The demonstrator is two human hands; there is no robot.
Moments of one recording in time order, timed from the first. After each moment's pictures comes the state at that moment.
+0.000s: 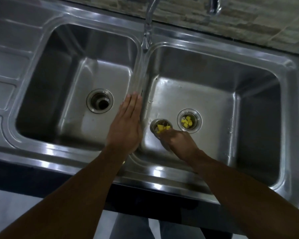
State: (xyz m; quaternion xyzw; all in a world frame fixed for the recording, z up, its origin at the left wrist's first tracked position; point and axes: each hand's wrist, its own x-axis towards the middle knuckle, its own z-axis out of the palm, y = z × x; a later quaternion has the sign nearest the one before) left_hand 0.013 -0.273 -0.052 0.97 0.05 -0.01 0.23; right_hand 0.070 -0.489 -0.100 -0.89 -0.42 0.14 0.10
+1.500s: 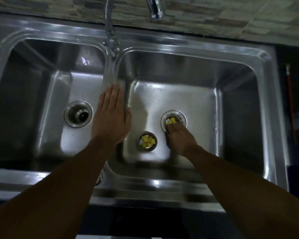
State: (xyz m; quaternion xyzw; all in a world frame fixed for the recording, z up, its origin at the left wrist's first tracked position) left_hand 0.085 -0.287 -0.049 0.99 0.04 -0.02 0.10; right_hand 0.114 -0.550 -0.166 -0.94 -0.26 0.21 0.05
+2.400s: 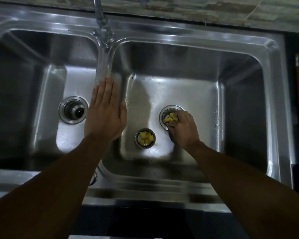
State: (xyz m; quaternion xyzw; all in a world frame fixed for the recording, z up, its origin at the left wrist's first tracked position) left_hand 0.087 -0.290 -0.046 1.00 0.04 -0.01 0.08; right_hand 0.126 -0.560 -0.164 -0.97 -0.21 0.11 0.09
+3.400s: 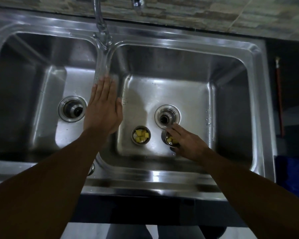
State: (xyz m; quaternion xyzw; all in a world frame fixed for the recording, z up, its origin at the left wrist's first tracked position) left_hand 0.084 -0.290 -0.047 0.99 0.04 -0.01 0.10; right_hand 0.089 -0.612 -0.122 -0.90 -0.33 0.25 0.10
